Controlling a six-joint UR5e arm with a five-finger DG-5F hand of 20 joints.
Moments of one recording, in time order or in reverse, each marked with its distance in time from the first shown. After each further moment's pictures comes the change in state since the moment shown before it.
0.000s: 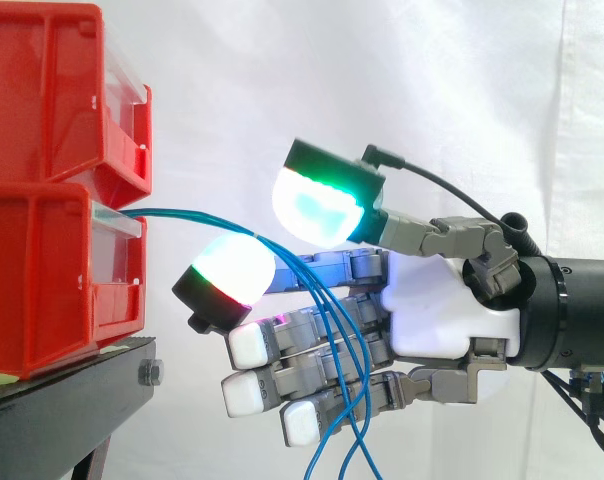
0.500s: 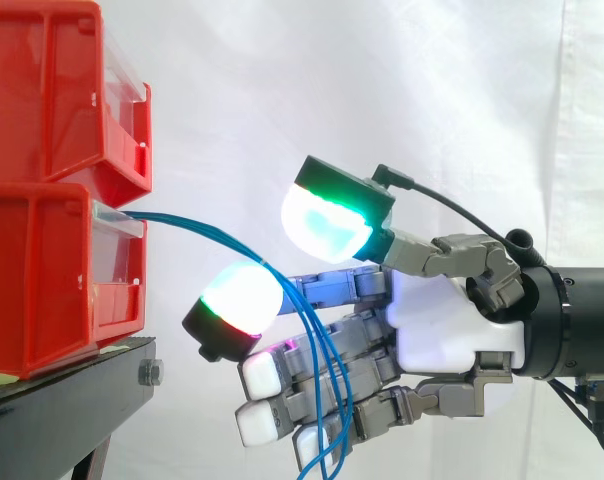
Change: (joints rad) arm -0.005 0.000 0.000 -0.039 0.010 -0.034
